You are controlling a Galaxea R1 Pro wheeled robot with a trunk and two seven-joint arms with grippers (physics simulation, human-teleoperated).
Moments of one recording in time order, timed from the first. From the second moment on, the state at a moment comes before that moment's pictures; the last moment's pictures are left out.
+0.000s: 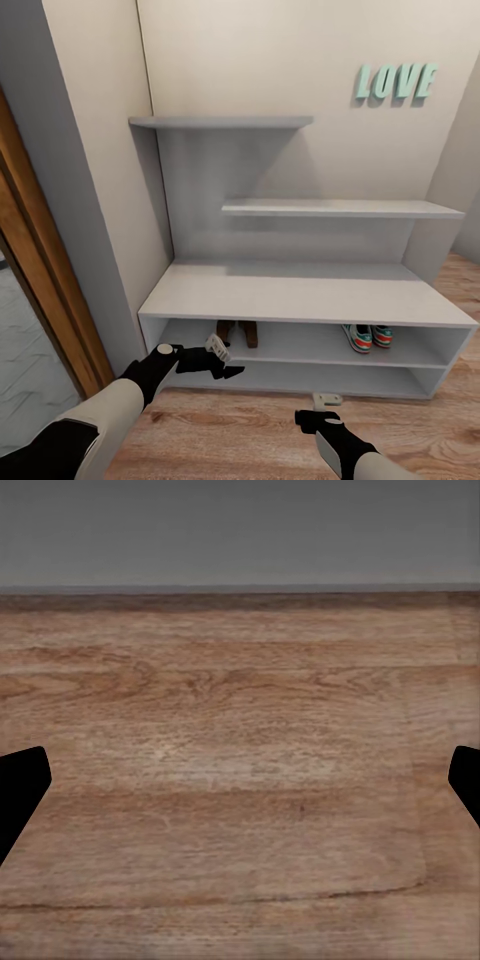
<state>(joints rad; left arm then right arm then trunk) -0.85 -0.06 -0.17 -0.29 -0.20 -0.14 -0.89 -0.61 0.04 0.07 -0.18 -0.11 0.05 -0.13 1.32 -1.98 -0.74</state>
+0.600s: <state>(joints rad) -0.85 -0.06 -0.17 -0.29 -0.20 -0.14 -0.89 -0.61 0.04 0.07 -0.13 -0.11 0.05 -0.13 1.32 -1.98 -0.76</state>
